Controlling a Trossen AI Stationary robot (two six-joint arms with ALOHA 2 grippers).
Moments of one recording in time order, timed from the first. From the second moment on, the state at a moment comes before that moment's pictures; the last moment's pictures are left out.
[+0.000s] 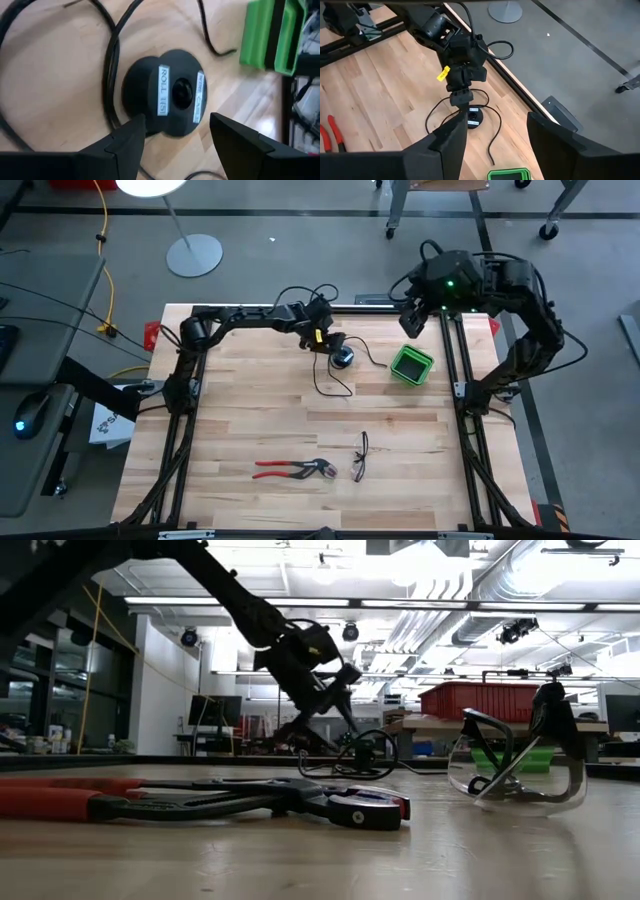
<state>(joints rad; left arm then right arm) 0.49 2.11 1.49 -0.33 0.43 -0.82 -0.21 1.55 2.31 -1.57 0.33 0.26</state>
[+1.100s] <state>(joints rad) 0.48 2.13 1.49 -0.27 0.32 -0.94 -0.21 1.56 2.31 -1.56 0.32 0.23</state>
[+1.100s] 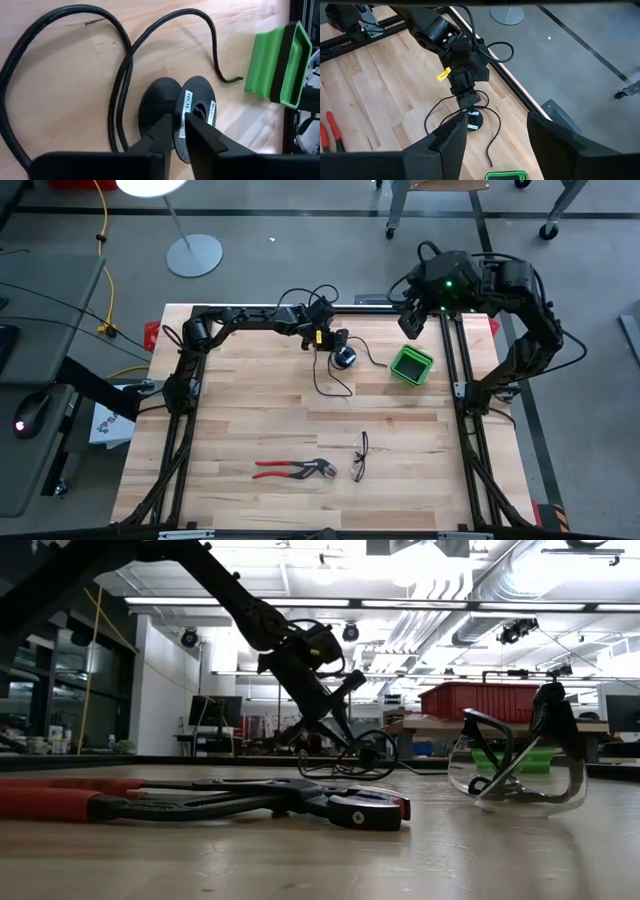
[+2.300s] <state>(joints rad) 0.49 2.12 1.49 -0.28 0.37 -0.94 -0.21 1.56 2.31 -1.49 0.33 0.21</state>
